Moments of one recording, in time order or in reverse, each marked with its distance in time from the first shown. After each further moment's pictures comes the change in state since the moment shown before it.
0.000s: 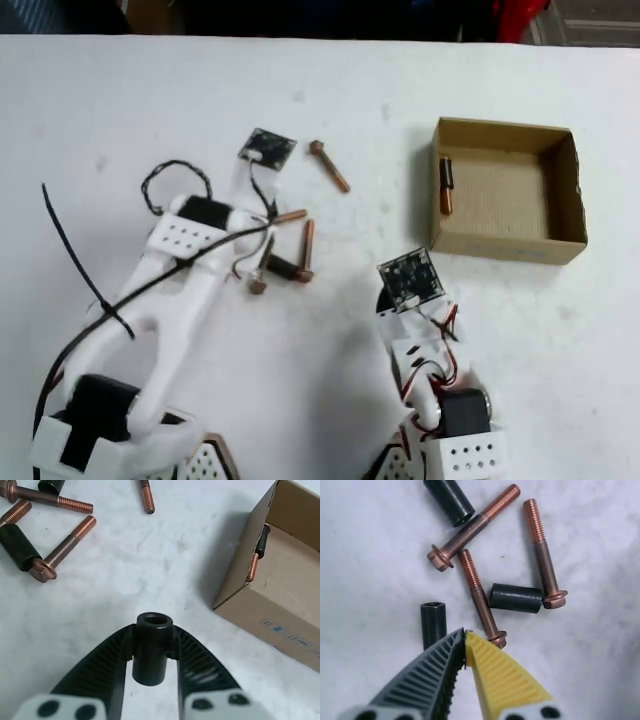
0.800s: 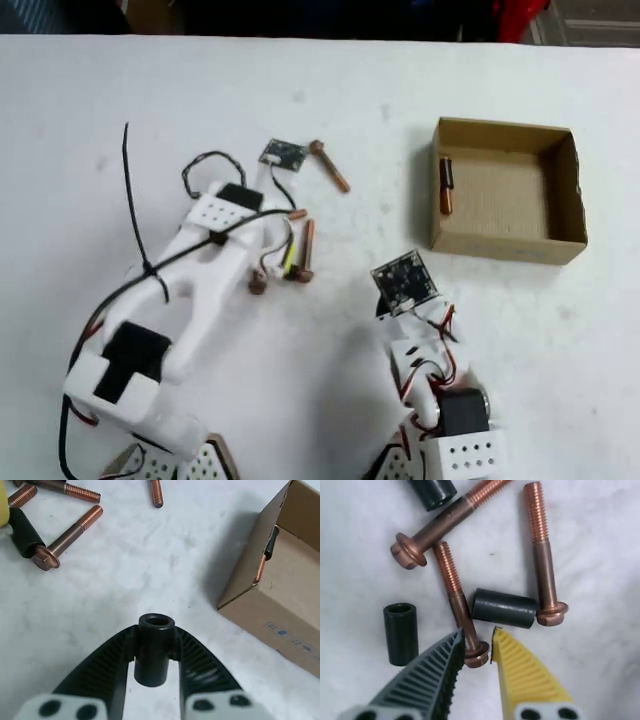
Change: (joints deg) left arm 2.7 16.8 -8.9 1.8 7.4; right arm 0.0 -0.1 1.3 0.0 3.5
